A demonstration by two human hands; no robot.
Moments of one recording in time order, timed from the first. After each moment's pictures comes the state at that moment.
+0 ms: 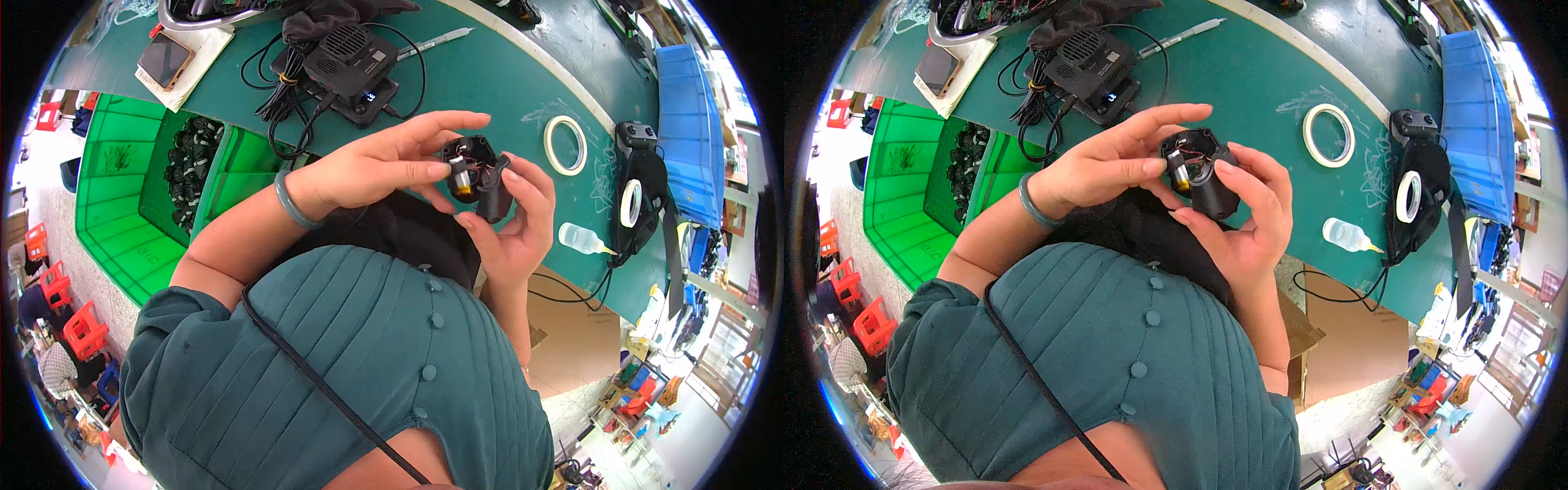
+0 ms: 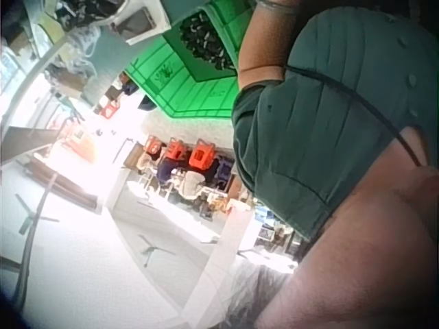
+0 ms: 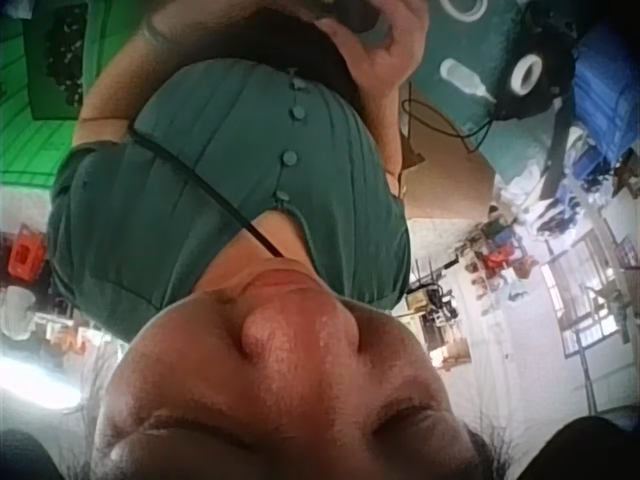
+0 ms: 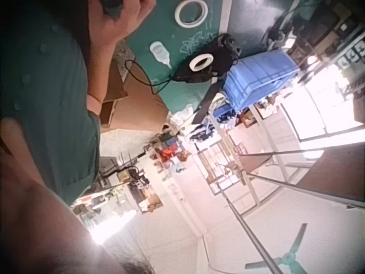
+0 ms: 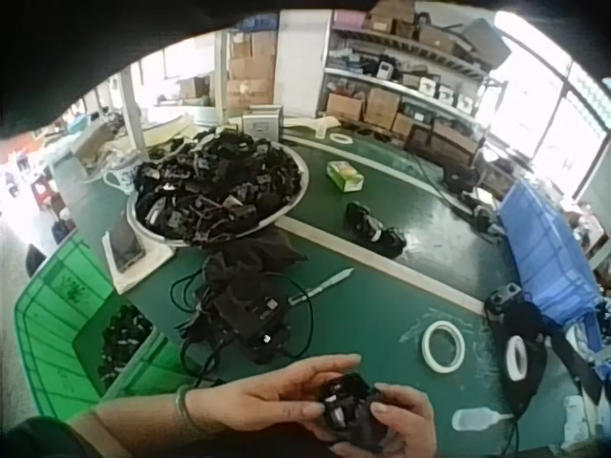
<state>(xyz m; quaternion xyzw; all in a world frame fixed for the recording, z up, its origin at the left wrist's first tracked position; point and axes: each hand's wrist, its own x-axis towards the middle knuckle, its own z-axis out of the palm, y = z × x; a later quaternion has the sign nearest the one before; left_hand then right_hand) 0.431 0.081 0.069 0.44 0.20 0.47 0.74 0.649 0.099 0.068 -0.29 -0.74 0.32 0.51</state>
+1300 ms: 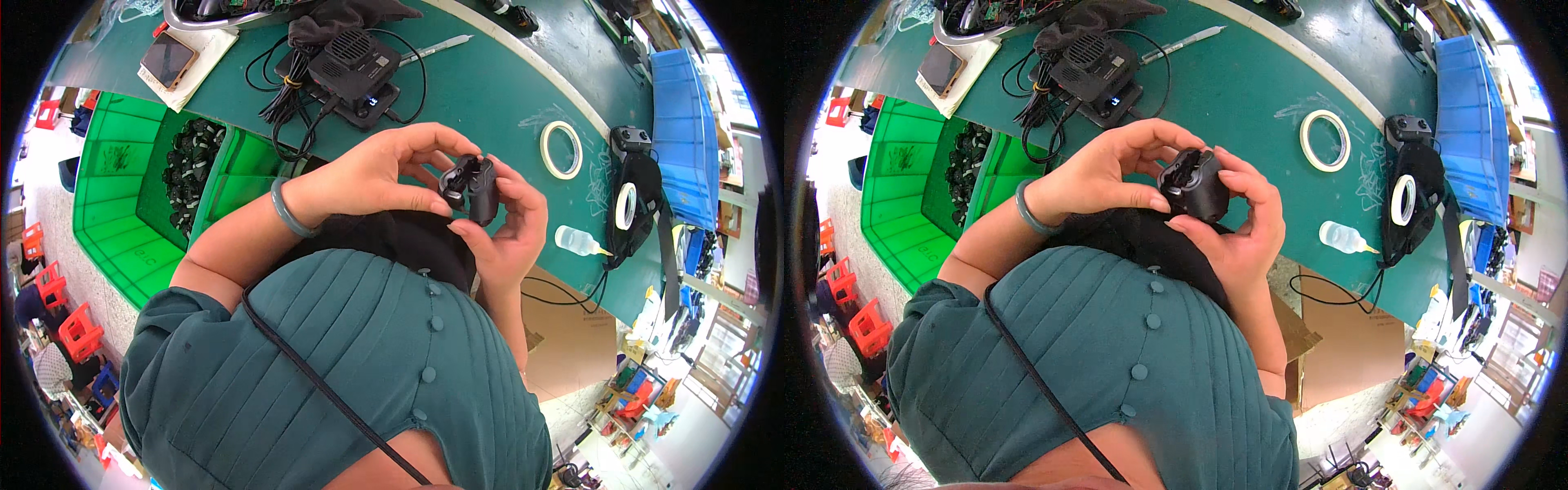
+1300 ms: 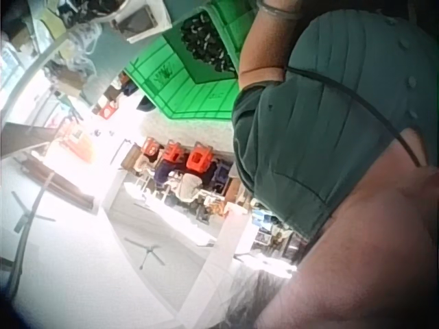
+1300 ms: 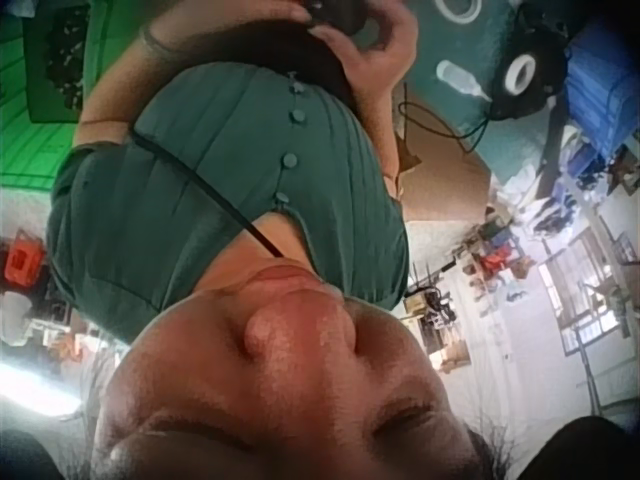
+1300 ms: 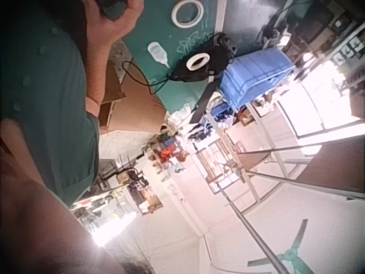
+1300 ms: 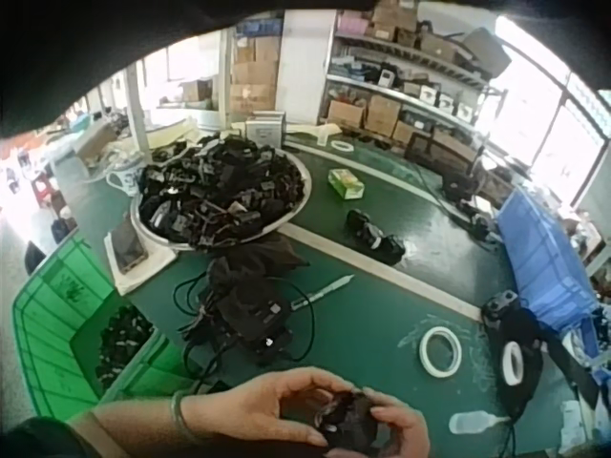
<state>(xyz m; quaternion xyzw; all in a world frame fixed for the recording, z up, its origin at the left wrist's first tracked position) 0.428 0.078 0.064 0.52 0.28 0.46 0.66 0.647 0.091 0.060 -0.31 -0.69 0.41 0.51</state>
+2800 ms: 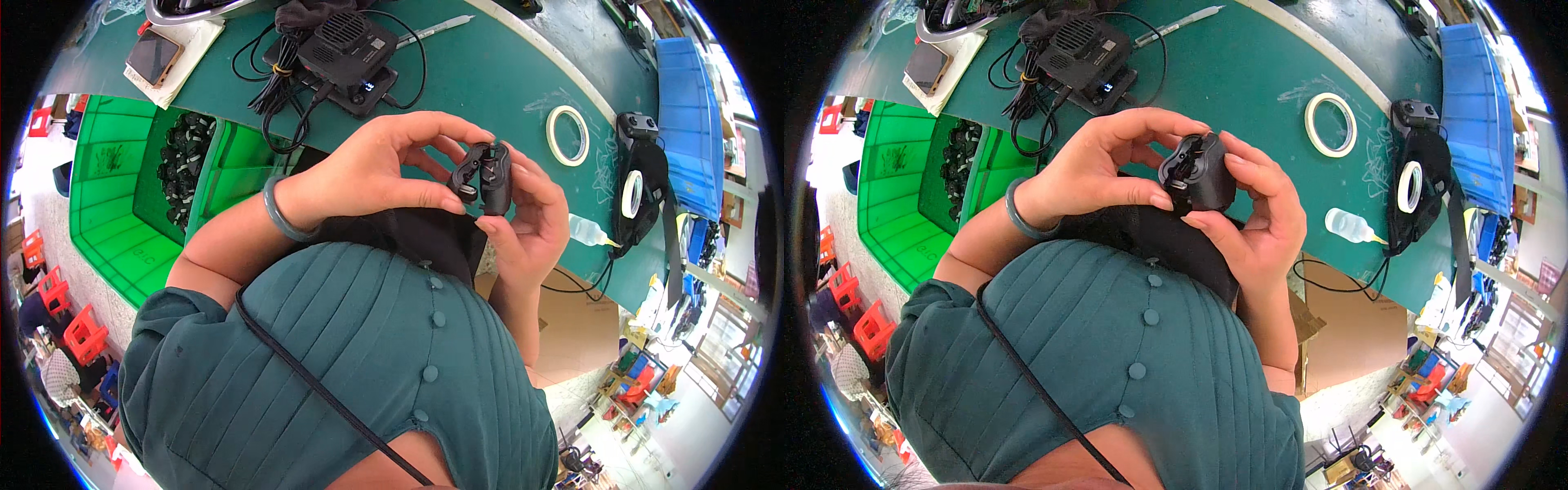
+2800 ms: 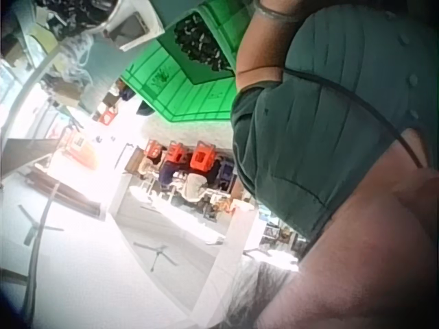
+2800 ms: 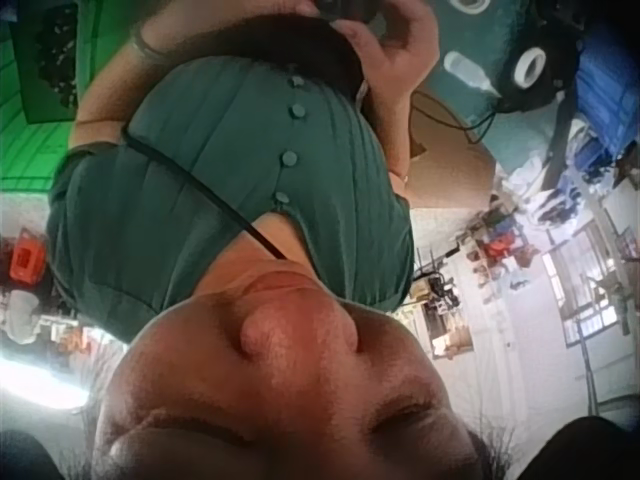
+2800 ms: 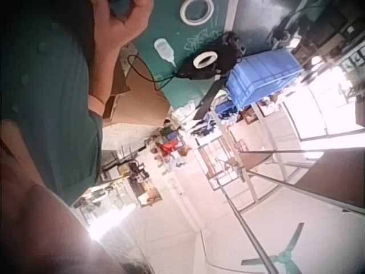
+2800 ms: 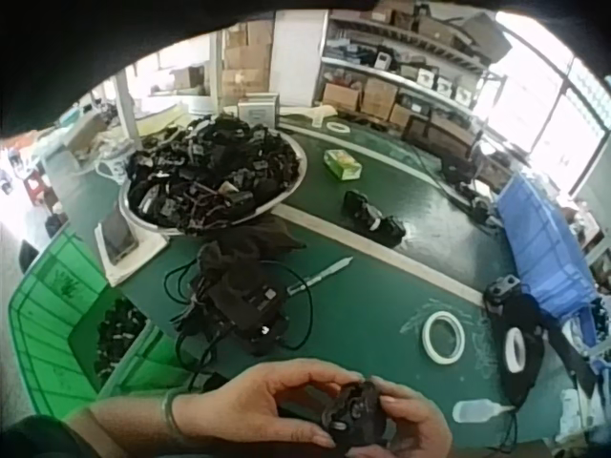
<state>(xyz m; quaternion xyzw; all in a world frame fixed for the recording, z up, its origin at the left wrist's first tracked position) 0.430 0.075 0.074 0.55 0.31 0.49 0.60 0.653 0.092 0.078 -0.28 -0.66 0.49 0.50</state>
